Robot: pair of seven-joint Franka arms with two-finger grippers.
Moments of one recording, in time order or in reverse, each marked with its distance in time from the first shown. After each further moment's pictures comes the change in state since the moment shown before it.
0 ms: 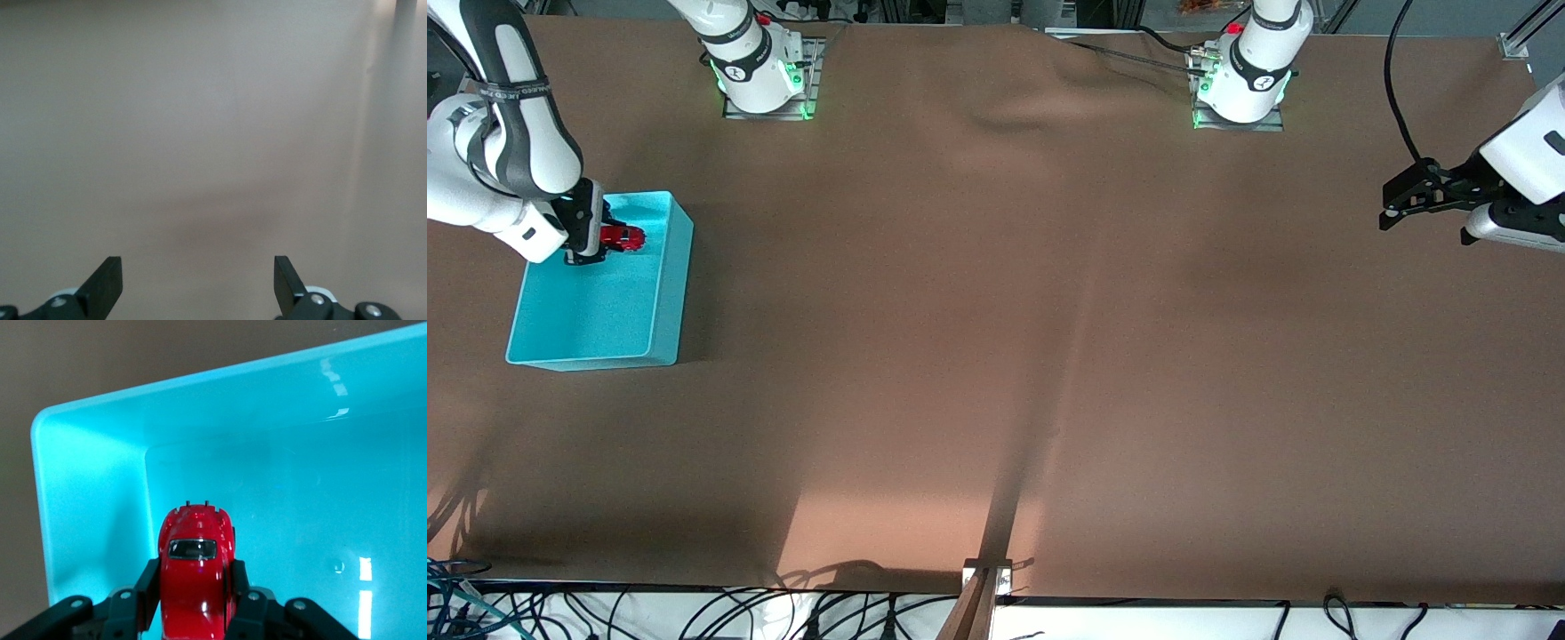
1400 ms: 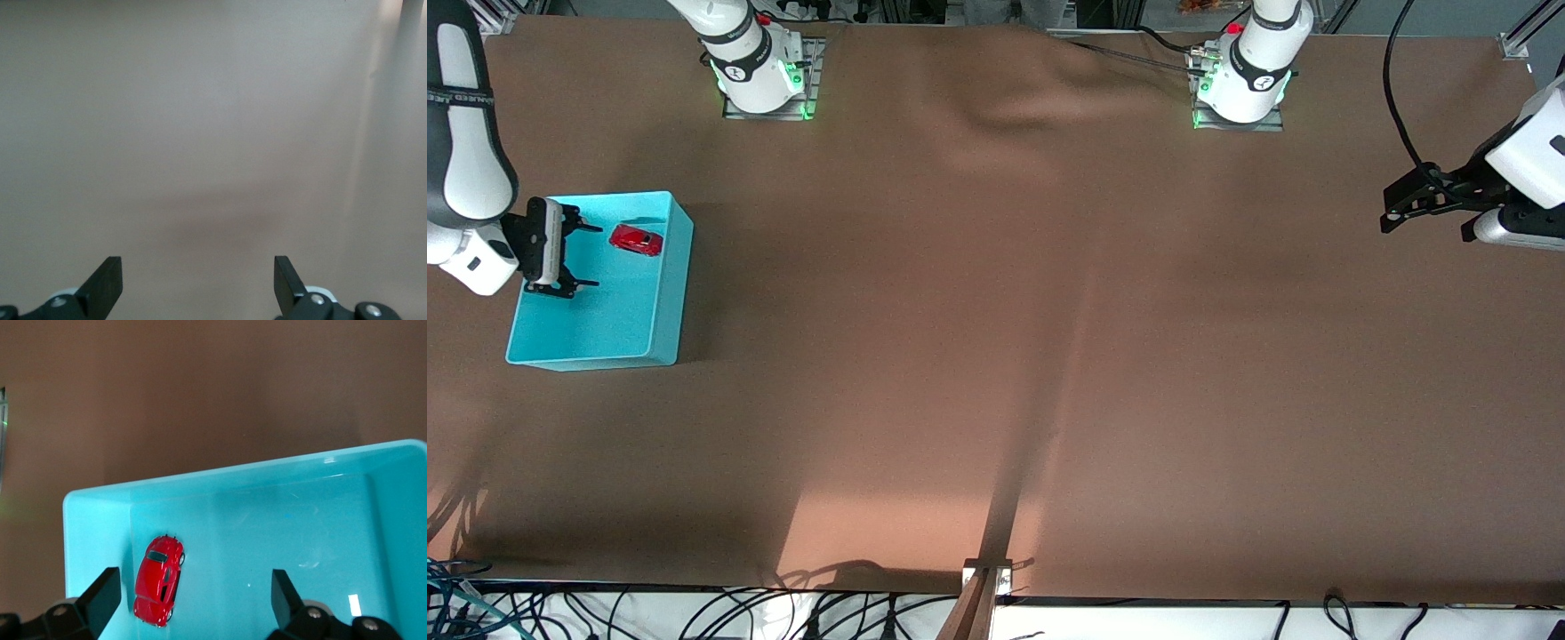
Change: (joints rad) left arm 0.000 0.000 0.000 0.000 0.000 -0.002 -0.027; right arm 0.015 0.004 0.080 0.462 0.117 -0.502 0.167
